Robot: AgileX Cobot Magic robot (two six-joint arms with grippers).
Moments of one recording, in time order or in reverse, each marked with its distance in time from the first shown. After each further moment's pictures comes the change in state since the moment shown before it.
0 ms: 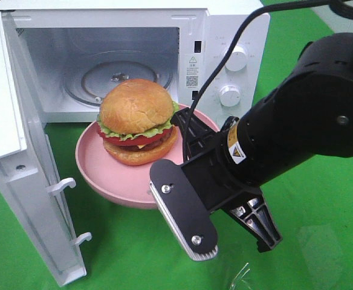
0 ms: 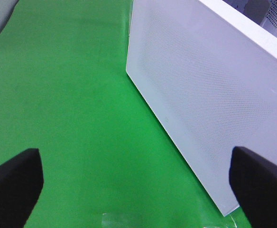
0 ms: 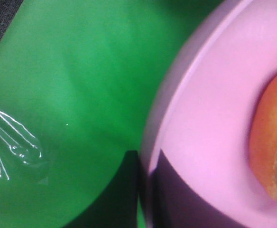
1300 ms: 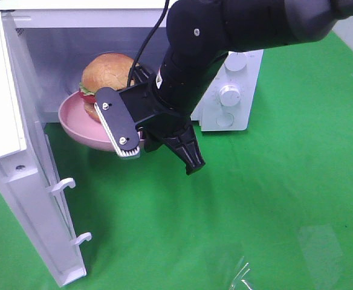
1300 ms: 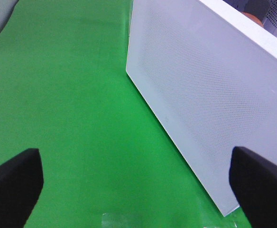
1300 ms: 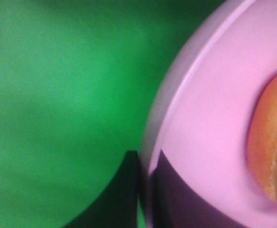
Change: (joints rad) left arm 0.000 0.000 0.000 0.000 0.000 0.000; right arm -0.116 0.386 -0.523 0.138 0.167 -0.147
